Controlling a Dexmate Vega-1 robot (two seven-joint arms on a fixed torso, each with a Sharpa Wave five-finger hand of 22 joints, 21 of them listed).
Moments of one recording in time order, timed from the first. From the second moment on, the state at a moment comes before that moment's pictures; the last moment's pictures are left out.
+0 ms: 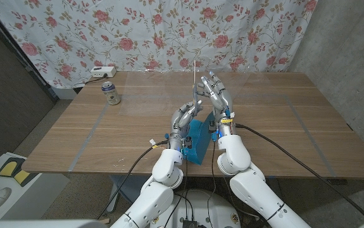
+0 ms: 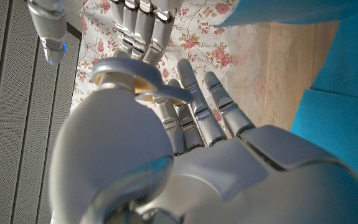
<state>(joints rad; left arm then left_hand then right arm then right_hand) 1.22 0.25 0.57 -1.78 -0.50 -0.39 0.32 1.16 0.06 0.19 -0.16 0.24 0.79 0.00 1.04 0.53 0.53 -0.08 0.85 0.92 0.70 -0.17 0.80 0.66 0.52 0.01 0.37 0.26 -1.20 -0.31 -0.55 -1.93 0.33 0.36 -0.44 0.99 -0.08 0.12 0.02 0.19 0.24 0.01 0.19 0.20 0.50 -0.08 0.25 0.23 0.58 -0.06 0.17 0.54 0.44 -0.04 1.08 0.17</state>
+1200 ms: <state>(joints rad) 1.30 0.33 0.51 -2.01 -0.53 -0.24 0.44 1.16 0.06 0.18 -0.15 0.25 0.78 0.00 1.07 0.53 0.54 -0.07 0.85 0.97 0.72 -0.16 0.79 0.62 0.52 0.02 0.41 0.27 -1.26 -0.32 -0.43 -1.90 0.37 0.35 -0.42 0.94 -0.06 0.10 0.01 0.19 0.18 0.01 0.18 0.20 0.38 -0.05 0.21 0.21 0.38 -0.02 0.19 0.45 0.32 0.03 0.94 0.16</state>
